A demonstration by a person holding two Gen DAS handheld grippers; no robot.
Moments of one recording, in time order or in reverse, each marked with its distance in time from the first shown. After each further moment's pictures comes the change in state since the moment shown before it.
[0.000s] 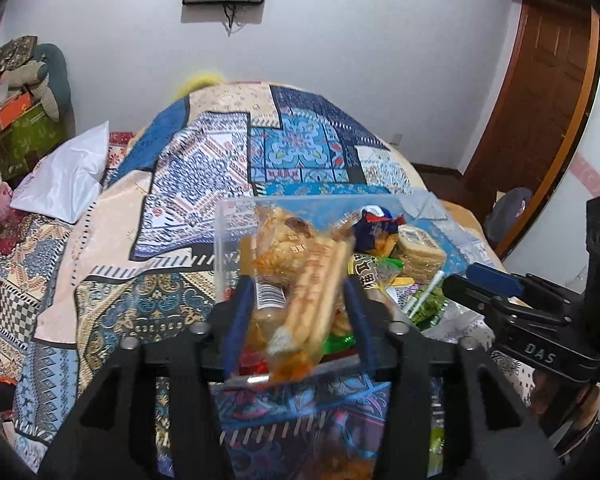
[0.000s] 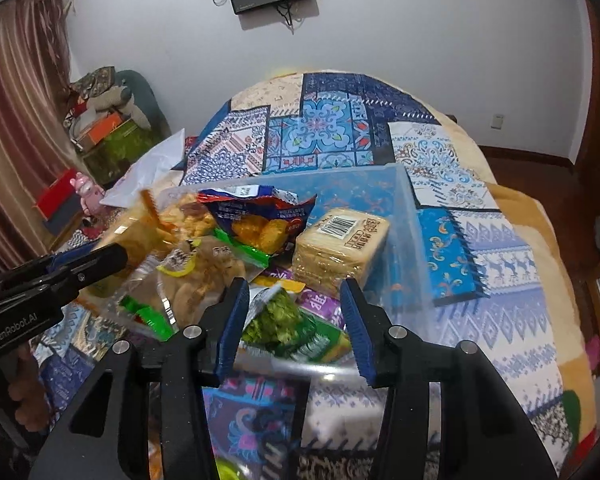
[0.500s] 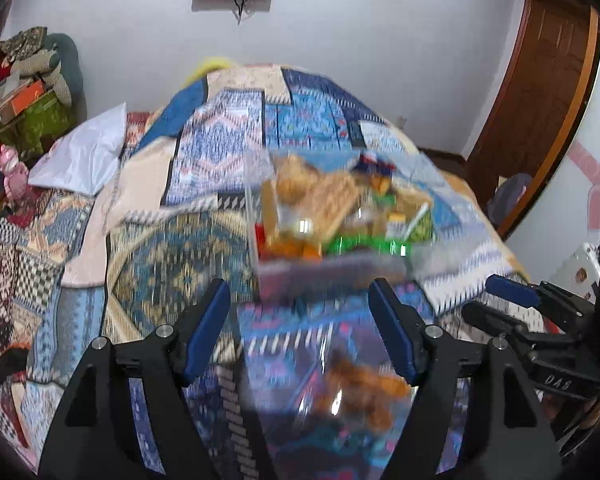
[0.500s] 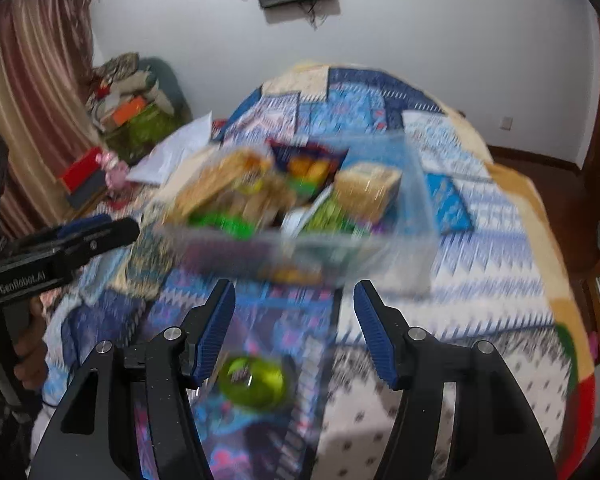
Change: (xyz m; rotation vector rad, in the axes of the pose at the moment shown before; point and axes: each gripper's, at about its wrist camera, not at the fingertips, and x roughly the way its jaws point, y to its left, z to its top) left arm -0.047 0.005 -0.052 -0.008 0.081 0.023; right arm -0.036 0.026 -0.054 -0.050 0.052 0.042
